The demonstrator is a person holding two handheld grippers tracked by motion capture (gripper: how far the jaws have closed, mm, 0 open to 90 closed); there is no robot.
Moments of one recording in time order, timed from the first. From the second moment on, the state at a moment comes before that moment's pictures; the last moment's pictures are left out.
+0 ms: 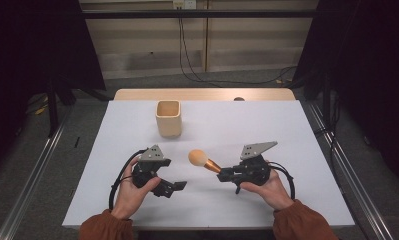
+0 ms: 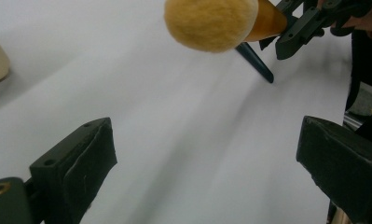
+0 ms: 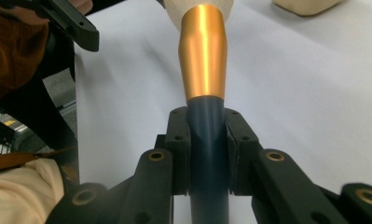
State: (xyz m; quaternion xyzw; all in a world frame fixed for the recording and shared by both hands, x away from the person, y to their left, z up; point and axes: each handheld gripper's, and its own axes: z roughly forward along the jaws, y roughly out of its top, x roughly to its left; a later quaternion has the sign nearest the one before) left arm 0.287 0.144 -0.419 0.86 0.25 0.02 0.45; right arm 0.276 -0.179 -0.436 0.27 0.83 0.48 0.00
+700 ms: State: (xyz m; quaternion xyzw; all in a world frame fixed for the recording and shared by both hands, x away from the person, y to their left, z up) left arm 0.282 0.144 -0.420 0.85 0.25 0.03 0.47; right arm 0.269 -0.179 -0.441 0.26 0.78 0.57 0.03
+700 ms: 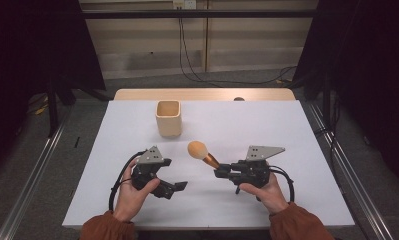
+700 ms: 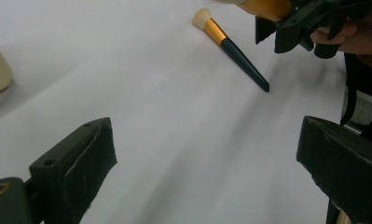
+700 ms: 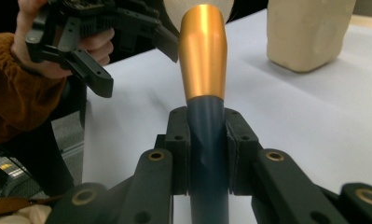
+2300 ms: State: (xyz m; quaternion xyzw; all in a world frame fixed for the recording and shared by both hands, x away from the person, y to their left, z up) left arm 0.292 0.089 -0.415 0.77 0.21 0.00 0.61; right arm 0.268 -0.180 -0.436 0.22 0.75 0.63 0.03
